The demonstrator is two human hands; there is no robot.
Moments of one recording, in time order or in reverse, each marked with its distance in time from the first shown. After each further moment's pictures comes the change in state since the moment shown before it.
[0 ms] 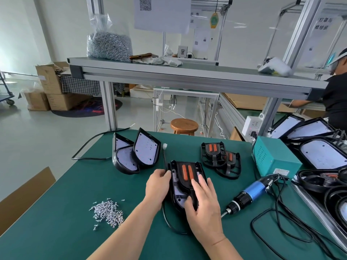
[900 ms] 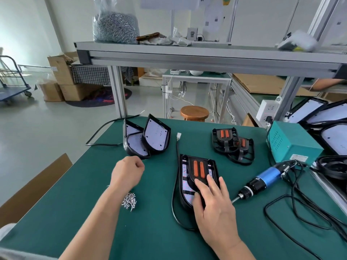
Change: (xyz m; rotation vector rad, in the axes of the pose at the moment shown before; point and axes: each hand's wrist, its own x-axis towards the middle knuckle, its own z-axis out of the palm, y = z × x) left_hand -0.005 0.001 -0.112 0.732 0.186 0.188; right_hand -0.034 -0.008 -0.003 -0.215 -0.055 0.042
